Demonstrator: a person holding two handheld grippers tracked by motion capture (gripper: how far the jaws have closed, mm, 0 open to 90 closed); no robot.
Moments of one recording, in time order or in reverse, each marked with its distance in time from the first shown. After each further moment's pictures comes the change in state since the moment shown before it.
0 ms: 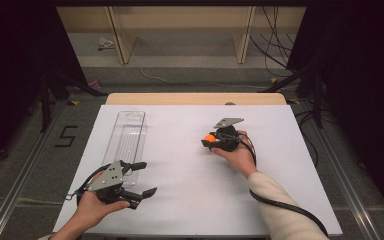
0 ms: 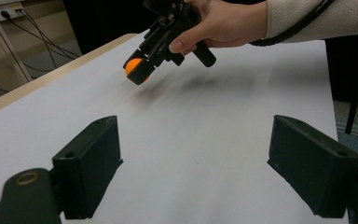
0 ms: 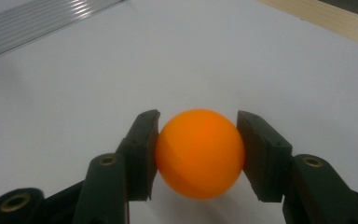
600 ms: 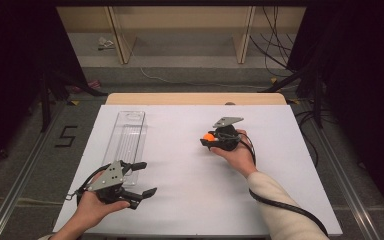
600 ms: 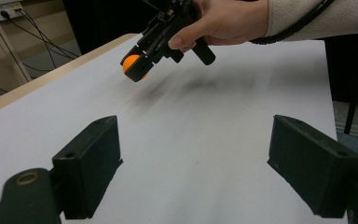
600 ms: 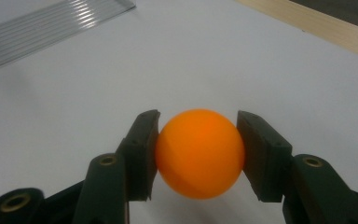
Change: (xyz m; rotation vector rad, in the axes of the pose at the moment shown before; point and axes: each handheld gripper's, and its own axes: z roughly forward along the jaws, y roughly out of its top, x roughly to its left) left arm 0.000 0.000 0.000 0.001 -0.002 -0.001; right arm 0.004 0.006 -0.003 -0.017 0.006 -0.013
